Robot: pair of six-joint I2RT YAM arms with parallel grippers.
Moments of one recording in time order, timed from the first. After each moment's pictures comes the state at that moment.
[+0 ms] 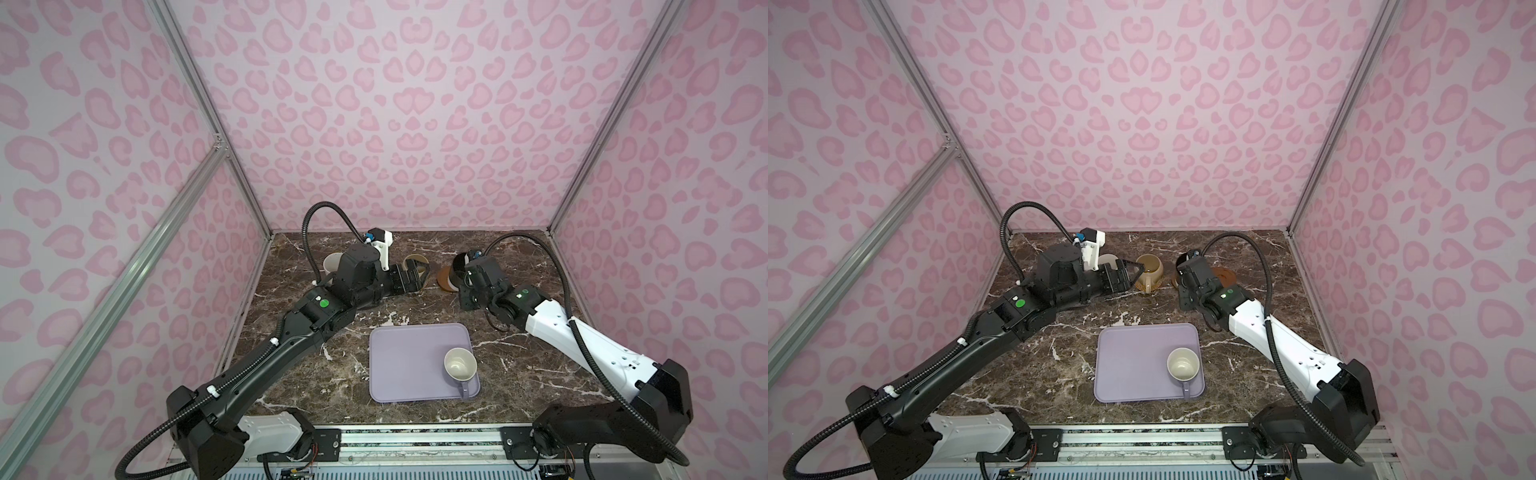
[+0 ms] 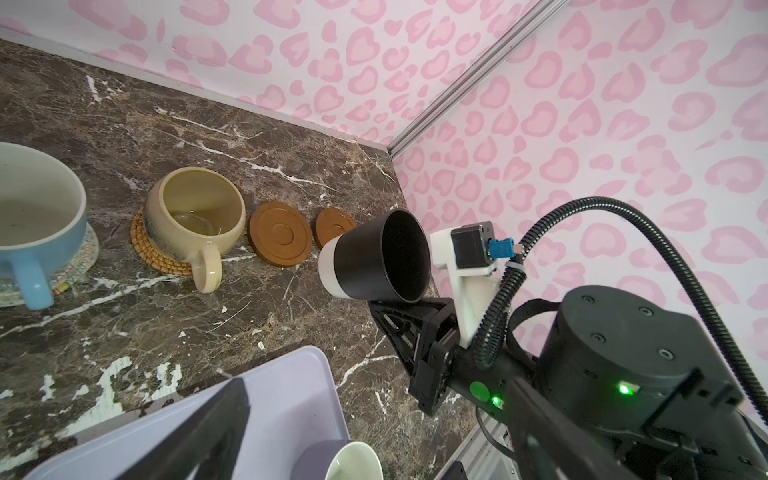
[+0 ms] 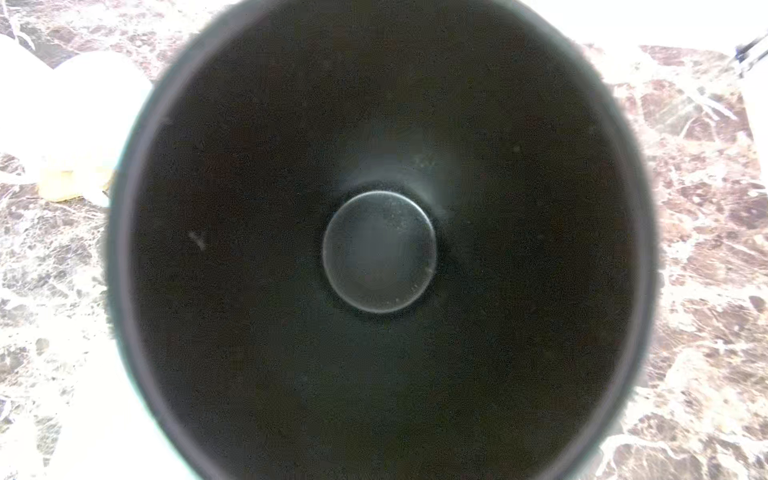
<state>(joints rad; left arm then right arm) -0.72 1.29 1.28 -0.39 0.11 -0.75 0.58 1.37 1.14 -0.64 0.28 0.36</state>
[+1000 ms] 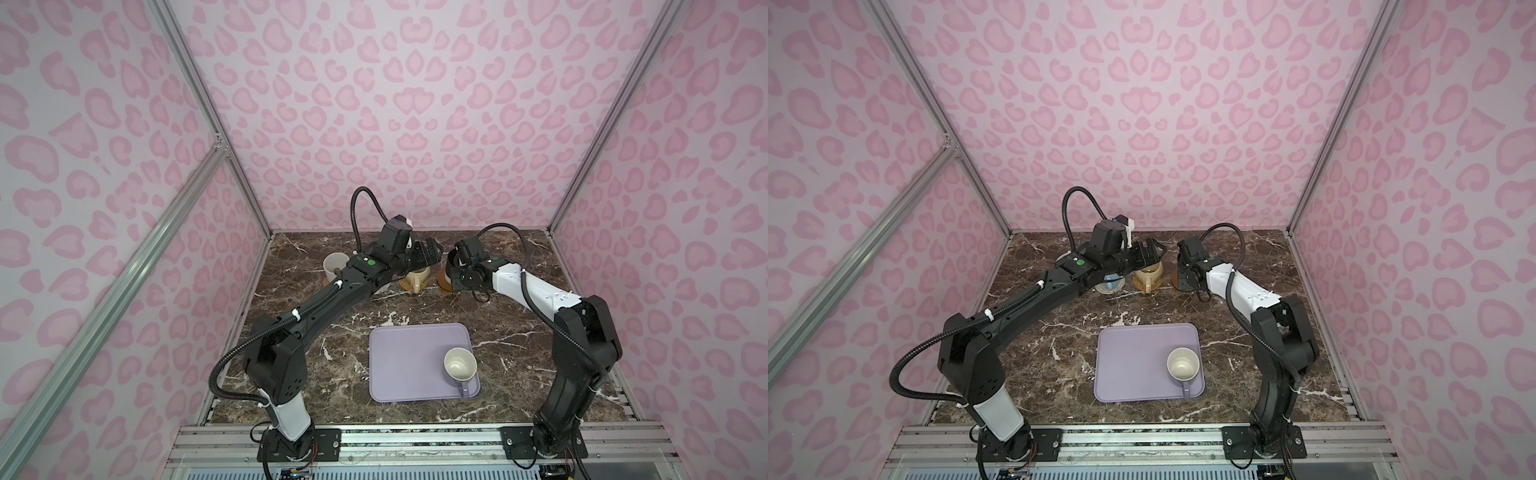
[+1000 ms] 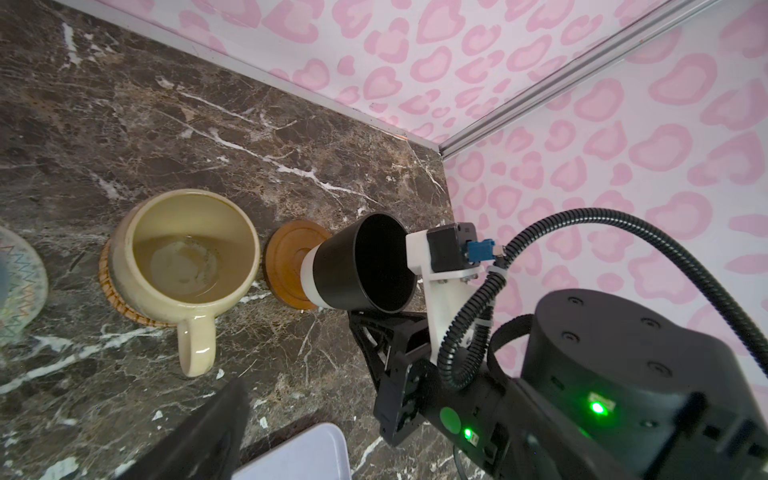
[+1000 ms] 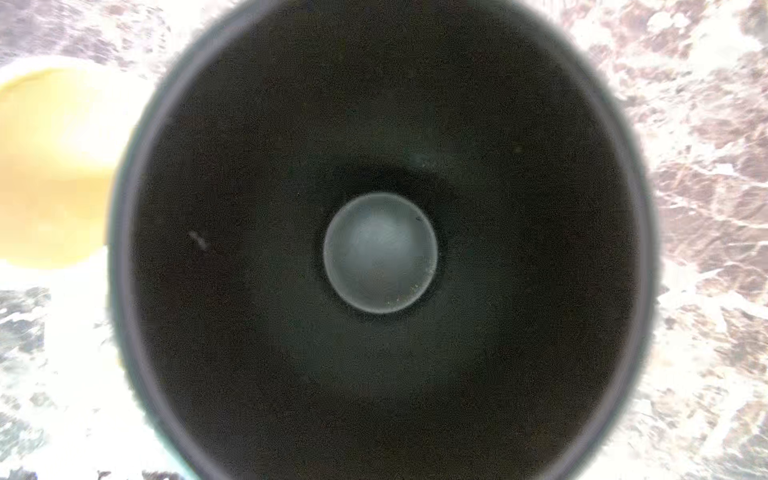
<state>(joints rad) -0.66 1.76 1.56 -0.33 0.13 -0.81 0.42 1.83 1.39 -0.60 0.17 0.36</state>
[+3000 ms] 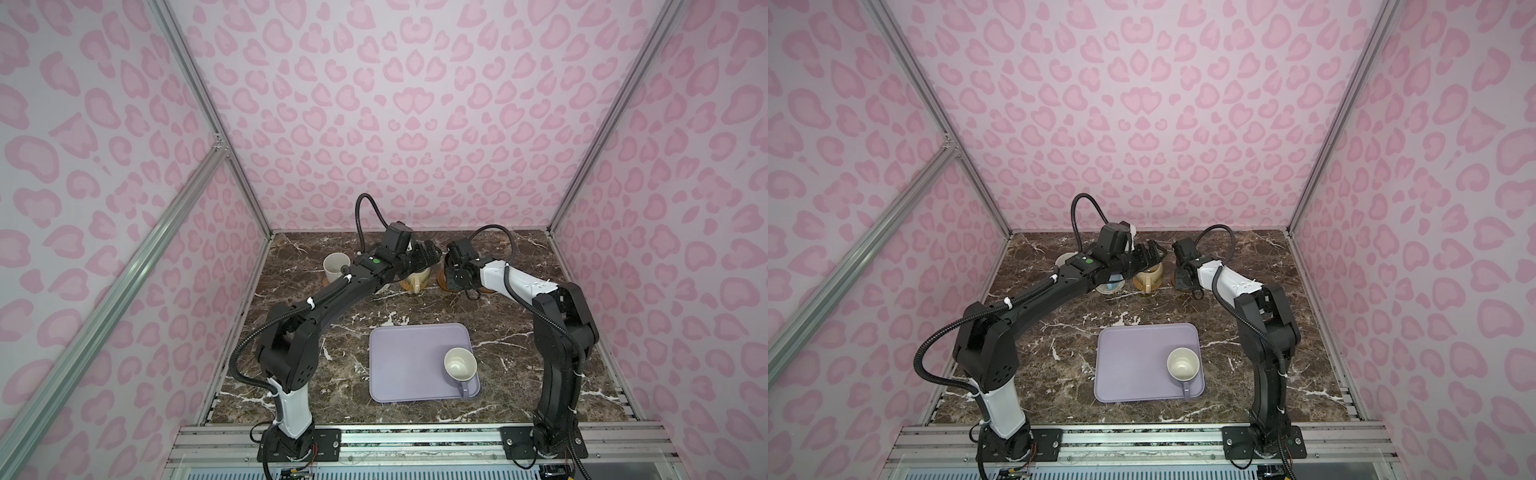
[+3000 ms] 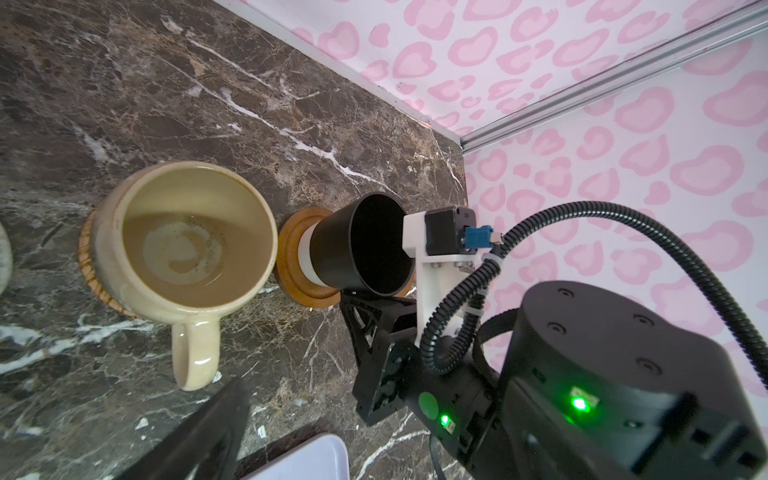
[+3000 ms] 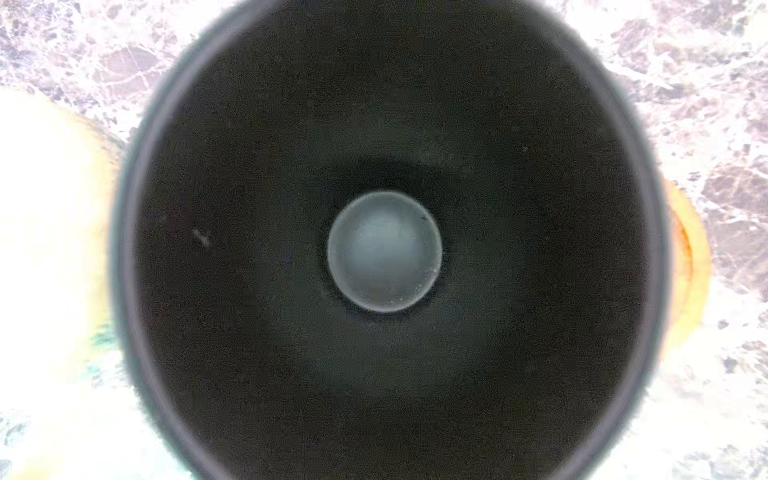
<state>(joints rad) -0.62 1.84 1.55 -0.30 0.19 -0.89 0.42 1.97 1.46 -0.57 0.20 0.38</state>
